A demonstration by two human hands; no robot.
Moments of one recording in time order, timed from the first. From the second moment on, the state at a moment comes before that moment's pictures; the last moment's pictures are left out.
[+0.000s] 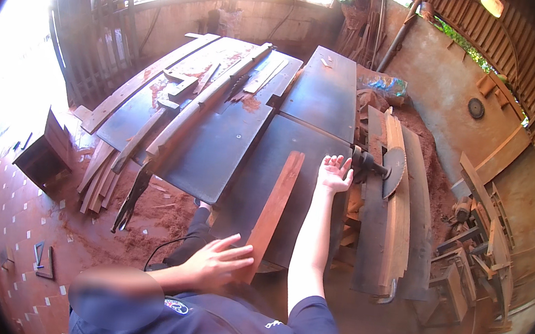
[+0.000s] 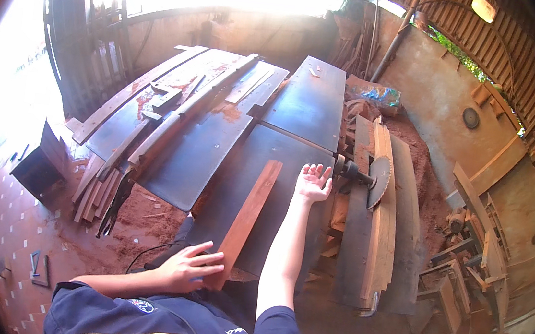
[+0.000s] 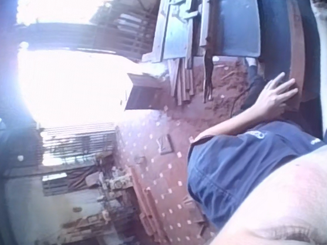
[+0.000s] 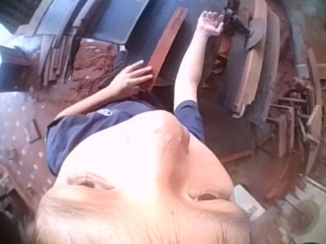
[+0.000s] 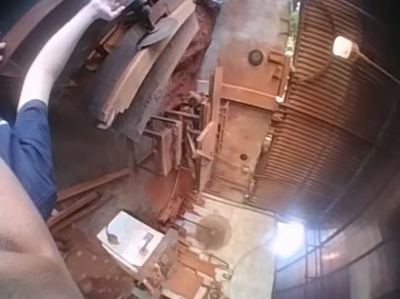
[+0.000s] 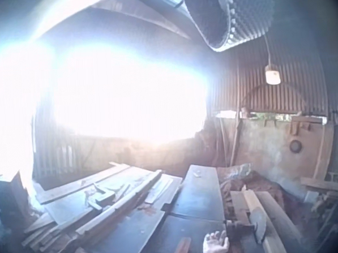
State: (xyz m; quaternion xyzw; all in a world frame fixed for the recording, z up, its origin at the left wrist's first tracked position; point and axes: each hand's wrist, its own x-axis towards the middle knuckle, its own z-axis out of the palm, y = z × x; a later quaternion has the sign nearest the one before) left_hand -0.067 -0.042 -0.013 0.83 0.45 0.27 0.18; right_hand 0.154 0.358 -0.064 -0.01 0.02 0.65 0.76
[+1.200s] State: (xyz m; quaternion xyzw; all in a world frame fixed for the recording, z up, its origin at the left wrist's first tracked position) left_hand -0.022 0.332 -0.023 0.77 0.61 0.14 -0.10; right_hand 0.154 0.361 -0.061 -0.03 0.03 0.65 0.76
